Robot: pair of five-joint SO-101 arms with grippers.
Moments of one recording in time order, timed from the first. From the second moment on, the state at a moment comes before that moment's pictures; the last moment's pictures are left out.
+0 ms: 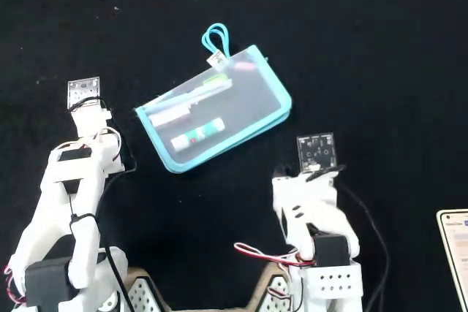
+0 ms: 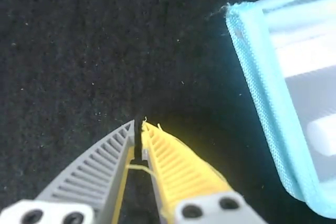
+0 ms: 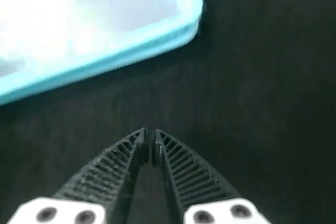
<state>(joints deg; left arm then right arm) -14.9 -23.5 60.3 30.5 -0.8 -2.6 -103.0 96.7 61.2 2.6</state>
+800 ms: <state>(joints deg) -14.4 -45.4 74.7 26.2 -0.8 21.1 -103.0 96.7 74.0 2.7</state>
